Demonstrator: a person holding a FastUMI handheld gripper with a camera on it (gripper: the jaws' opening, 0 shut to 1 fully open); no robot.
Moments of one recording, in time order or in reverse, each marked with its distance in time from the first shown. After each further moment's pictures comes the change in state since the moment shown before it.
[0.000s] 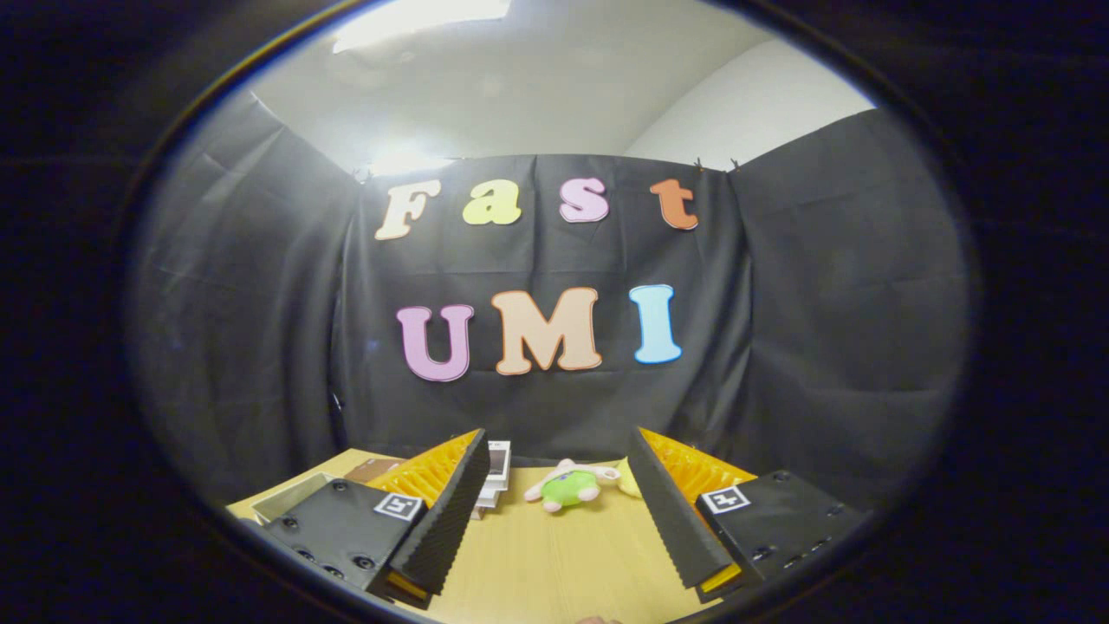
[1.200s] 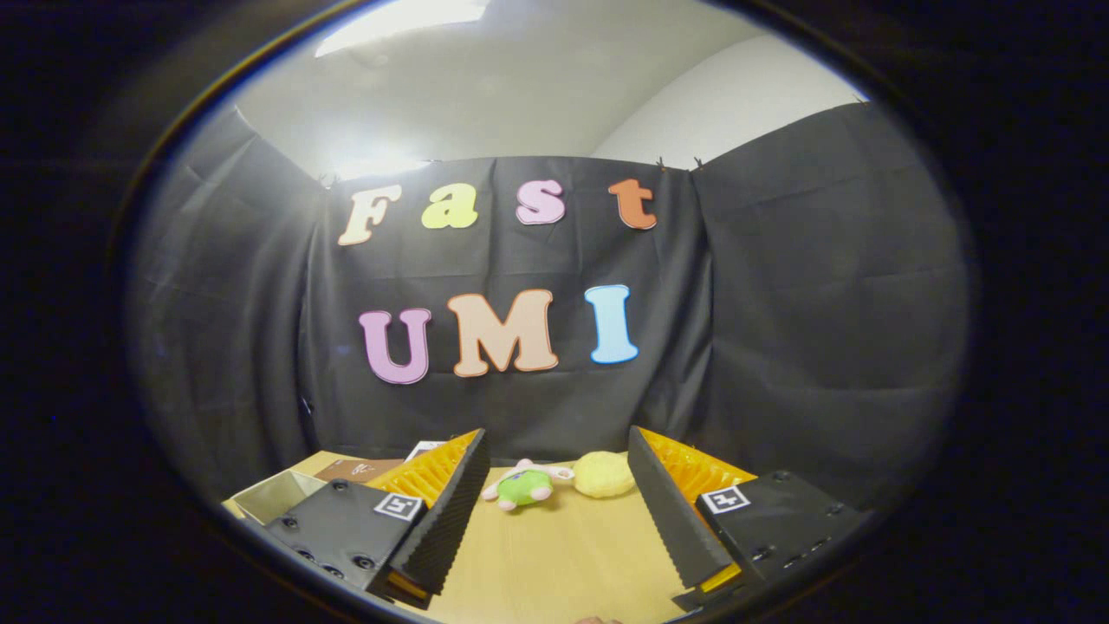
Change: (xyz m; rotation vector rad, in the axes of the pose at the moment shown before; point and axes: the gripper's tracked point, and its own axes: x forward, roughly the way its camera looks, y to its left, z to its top) arm -0.010 -0.093 0.012 0.028 -0.001 -0.085
